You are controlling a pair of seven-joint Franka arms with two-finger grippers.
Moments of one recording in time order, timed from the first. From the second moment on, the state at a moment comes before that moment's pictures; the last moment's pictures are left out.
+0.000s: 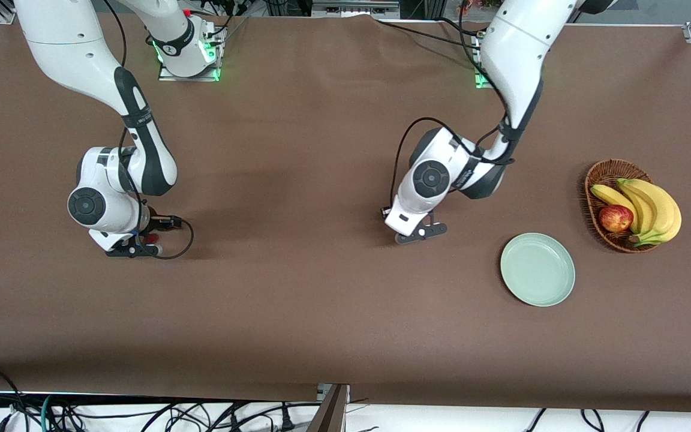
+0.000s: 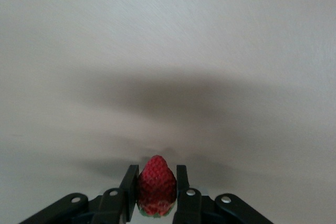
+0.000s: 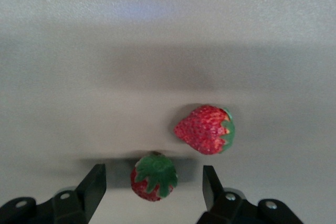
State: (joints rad) left arm -0.44 0.64 -0.11 -1.72 -0.06 2.23 -0.75; right arm 0.28 0.58 -0.25 -1.95 0.07 2.33 -0.02
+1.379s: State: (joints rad) left arm 0.08 0.65 -0.11 -1.70 0.12 2.20 0.59; right arm 0.51 0.59 -0.09 -1.70 0.36 2.23 0.45
